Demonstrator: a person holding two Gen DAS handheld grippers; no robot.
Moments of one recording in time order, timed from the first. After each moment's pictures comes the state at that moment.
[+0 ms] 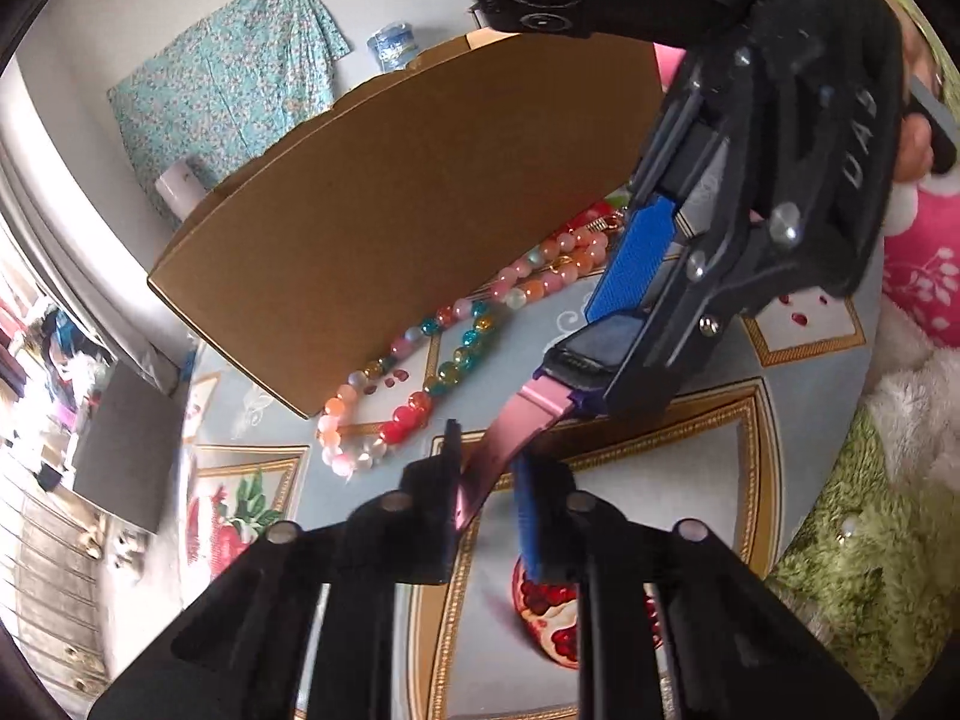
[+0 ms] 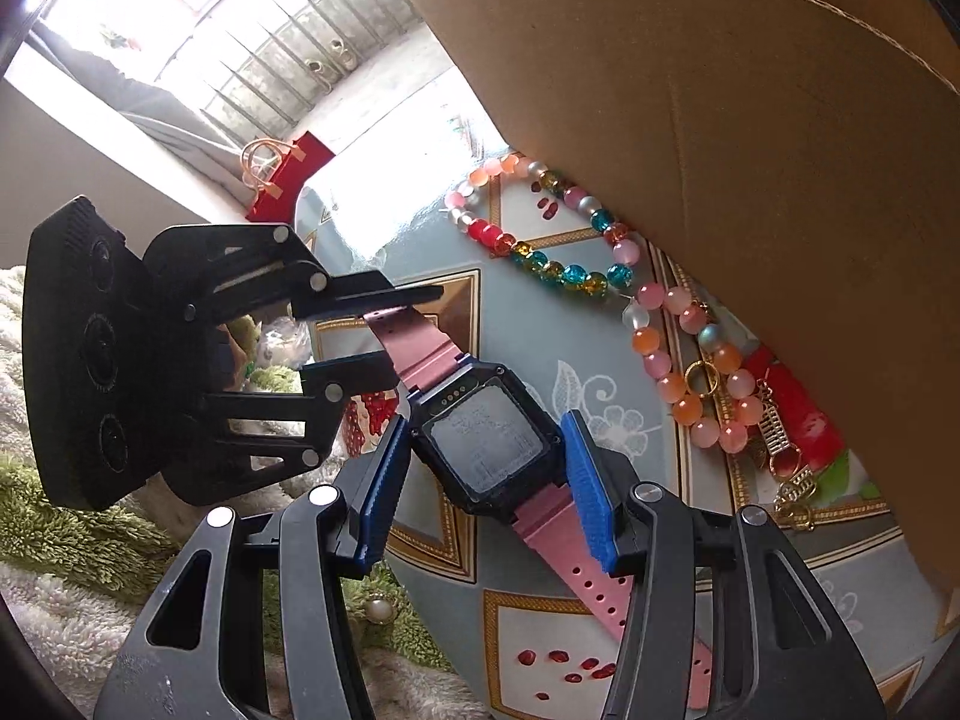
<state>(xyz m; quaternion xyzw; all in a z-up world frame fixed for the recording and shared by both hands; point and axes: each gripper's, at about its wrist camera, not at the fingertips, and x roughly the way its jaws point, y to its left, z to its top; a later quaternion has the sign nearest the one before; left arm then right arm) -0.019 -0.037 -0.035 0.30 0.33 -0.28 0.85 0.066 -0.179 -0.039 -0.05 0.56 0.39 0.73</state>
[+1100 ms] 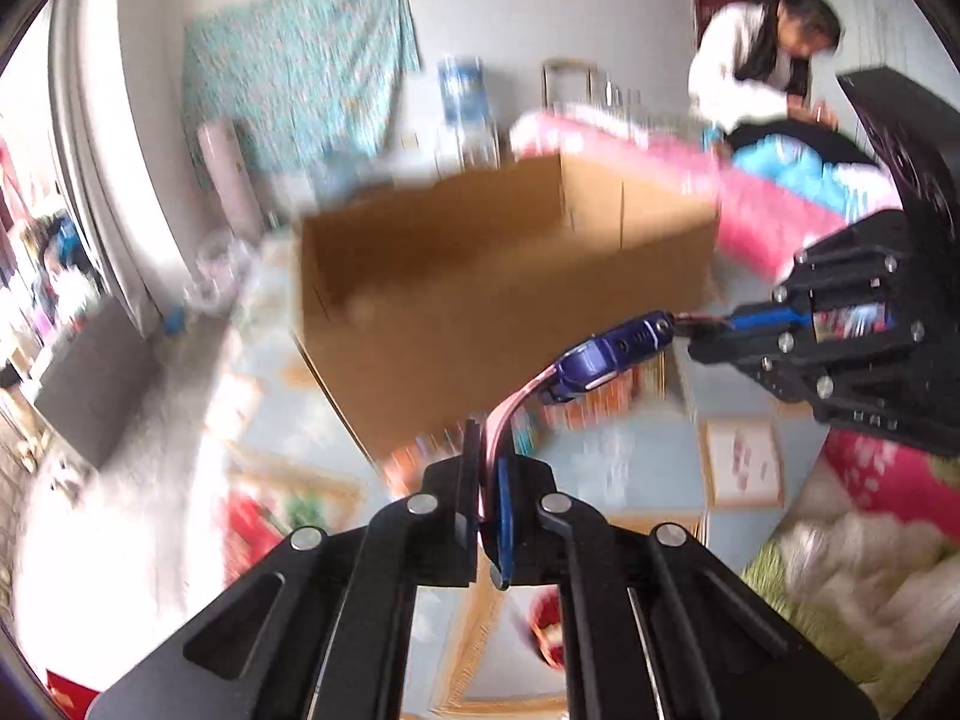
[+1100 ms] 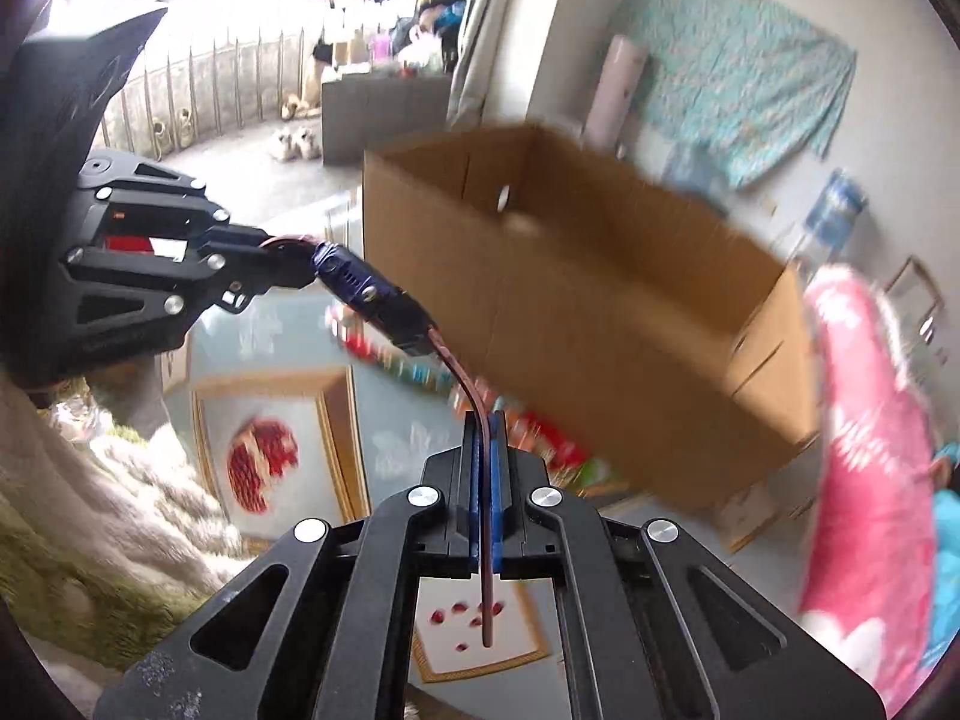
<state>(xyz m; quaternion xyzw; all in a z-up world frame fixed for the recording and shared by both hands) -0.011 0.010 0.057 0.16 0.30 -0.27 0.90 -0.050 -0.203 0.052 -0.20 0.33 0.14 0.91</state>
